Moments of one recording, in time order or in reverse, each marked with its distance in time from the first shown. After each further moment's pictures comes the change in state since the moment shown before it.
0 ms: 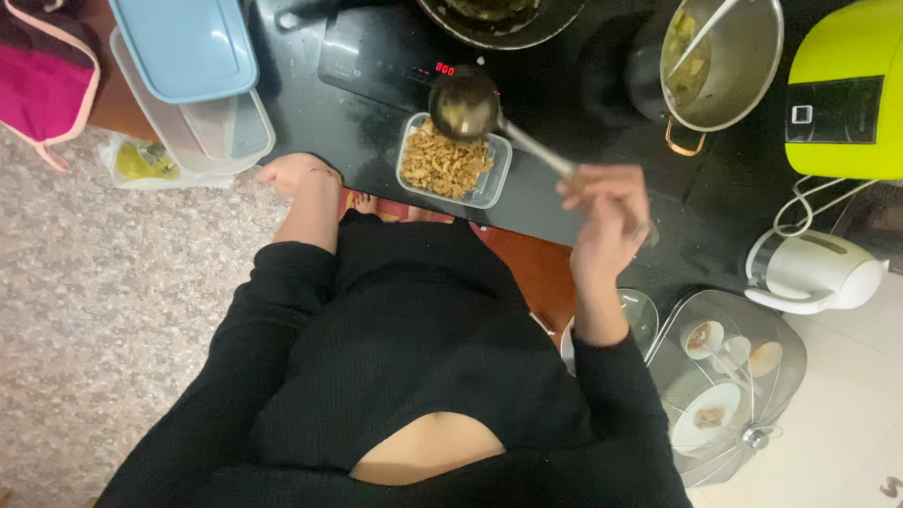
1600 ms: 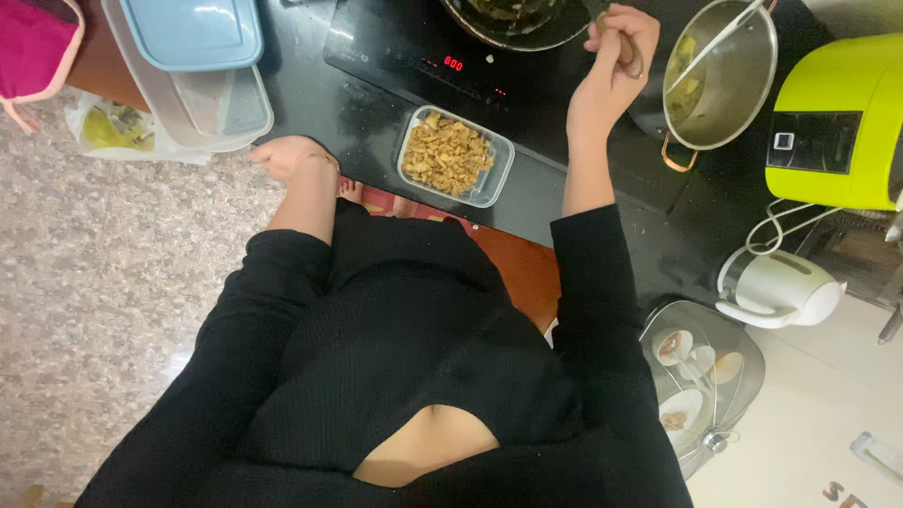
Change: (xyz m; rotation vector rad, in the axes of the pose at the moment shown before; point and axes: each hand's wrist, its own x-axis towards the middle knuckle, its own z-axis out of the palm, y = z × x) left_hand 0.026 -0.004 0.019 -0.098 0.102 -0.081; right_hand 0.151 0.112 0.066 0.001 0.003 -0.372
